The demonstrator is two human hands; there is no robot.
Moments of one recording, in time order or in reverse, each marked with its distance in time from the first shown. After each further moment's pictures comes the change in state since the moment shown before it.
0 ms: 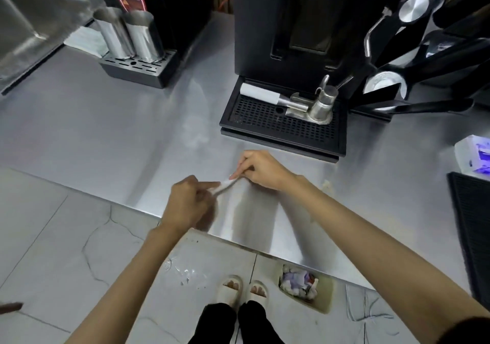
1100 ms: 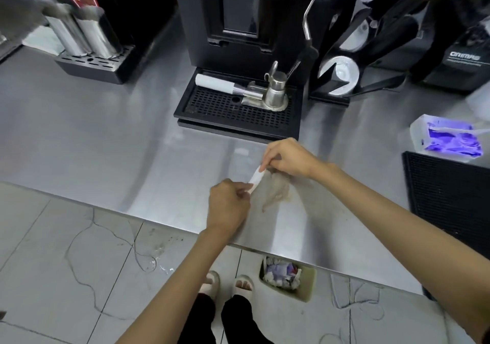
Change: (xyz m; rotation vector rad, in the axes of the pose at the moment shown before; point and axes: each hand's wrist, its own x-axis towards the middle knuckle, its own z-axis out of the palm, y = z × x) left_hand -0.032 0.137 0.091 -0.214 -0.019 -0.115; right_hand -0.096 0.090 -0.071 -0.046 0.029 0.077
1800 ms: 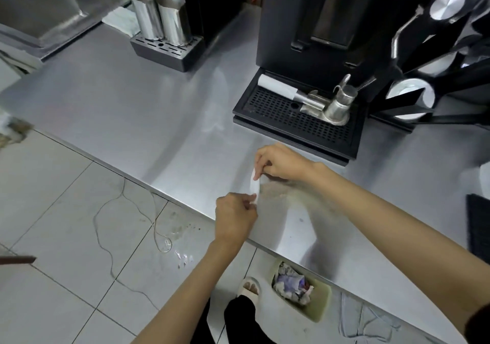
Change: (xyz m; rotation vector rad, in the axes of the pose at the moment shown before) left_hand -0.004 -0.059 -0.029 -0.125 0.128 -0.232; right_hand 0.082 -0.071 0.047 -0.162 -0.246 -0.224
